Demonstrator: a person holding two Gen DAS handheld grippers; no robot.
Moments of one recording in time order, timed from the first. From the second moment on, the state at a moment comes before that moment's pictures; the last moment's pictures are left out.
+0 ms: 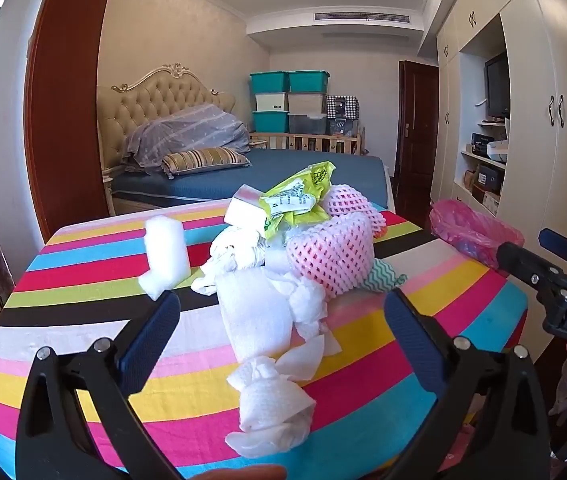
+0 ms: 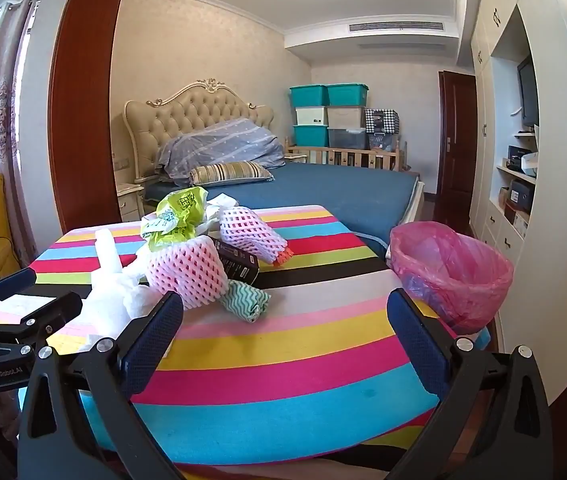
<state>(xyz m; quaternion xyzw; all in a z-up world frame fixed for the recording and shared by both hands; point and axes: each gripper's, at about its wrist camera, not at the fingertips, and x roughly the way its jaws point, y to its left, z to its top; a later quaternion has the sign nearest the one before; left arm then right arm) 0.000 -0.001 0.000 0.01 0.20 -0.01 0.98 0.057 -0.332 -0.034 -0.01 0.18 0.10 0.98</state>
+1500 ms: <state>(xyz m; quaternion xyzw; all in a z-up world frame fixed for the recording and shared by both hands) 0.002 0.003 -0.002 0.00 0.20 -0.01 0.98 0.054 -0.333 -0.037 0.00 0.18 0.11 0.98</state>
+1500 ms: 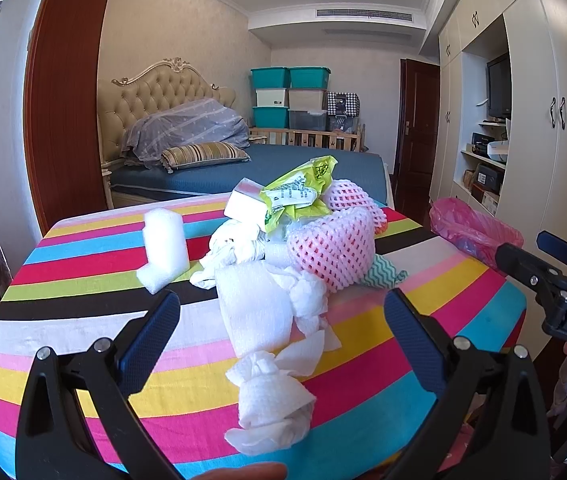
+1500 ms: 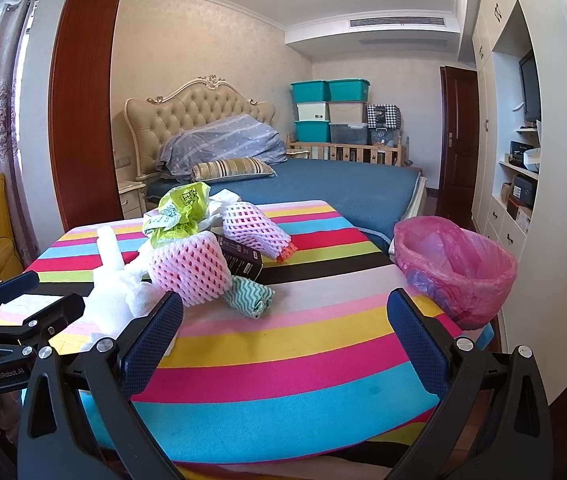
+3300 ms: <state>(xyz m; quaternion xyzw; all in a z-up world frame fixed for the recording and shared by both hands) -0.006 0.001 -0.009 0.00 0.21 -0.01 0.98 0.057 -0.326 -0.044 0.00 0.19 0.12 0.97</state>
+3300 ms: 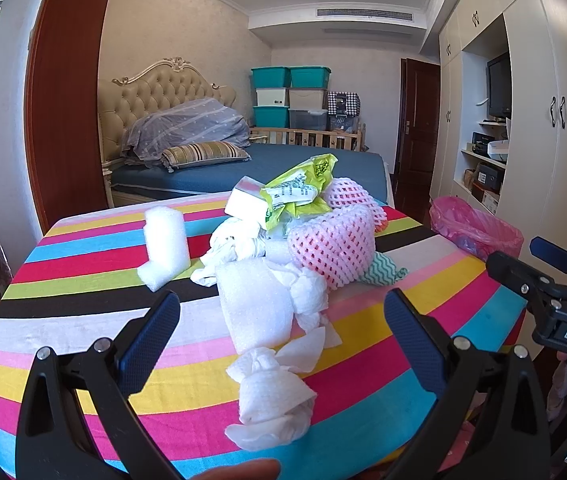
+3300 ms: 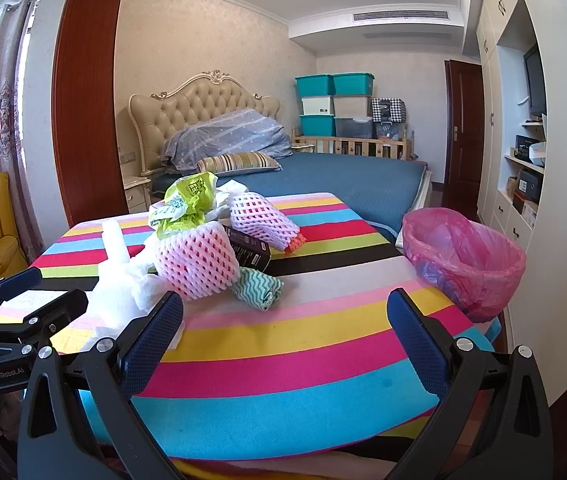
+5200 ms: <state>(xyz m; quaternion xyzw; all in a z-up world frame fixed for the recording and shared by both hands) -0.004 0.092 -0.030 0.02 0.29 -0.03 0.96 0.131 -0.196 -0.090 -0.07 0.29 0.33 0.90</state>
